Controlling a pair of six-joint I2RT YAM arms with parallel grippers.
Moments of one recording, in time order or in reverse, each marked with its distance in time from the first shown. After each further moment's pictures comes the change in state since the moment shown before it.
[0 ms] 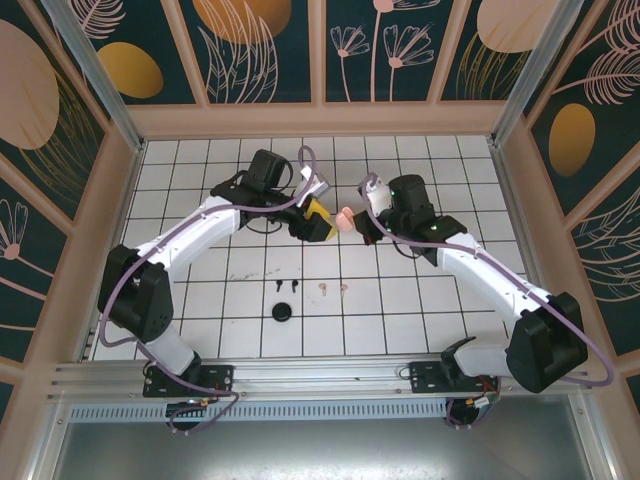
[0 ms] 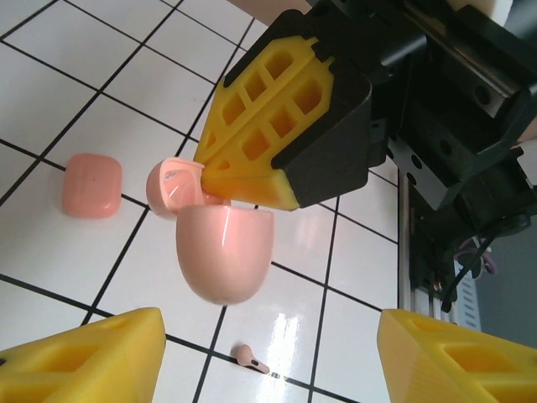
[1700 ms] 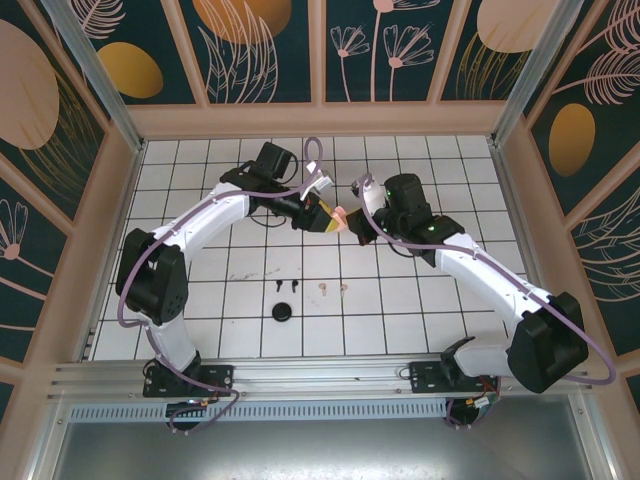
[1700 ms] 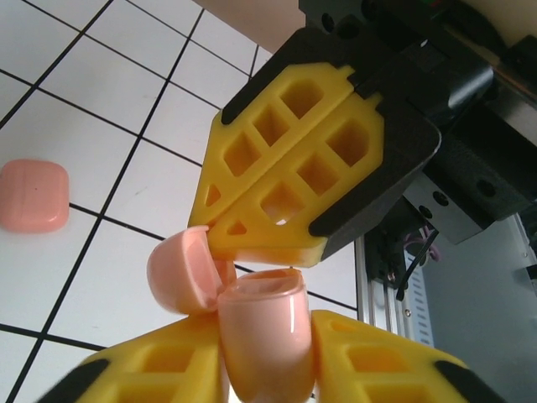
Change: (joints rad) left arm 0.020 0.132 0.135 -0.114 0.158 0.061; right arm 0.033 0.000 0.017 0.023 -0.037 0.007
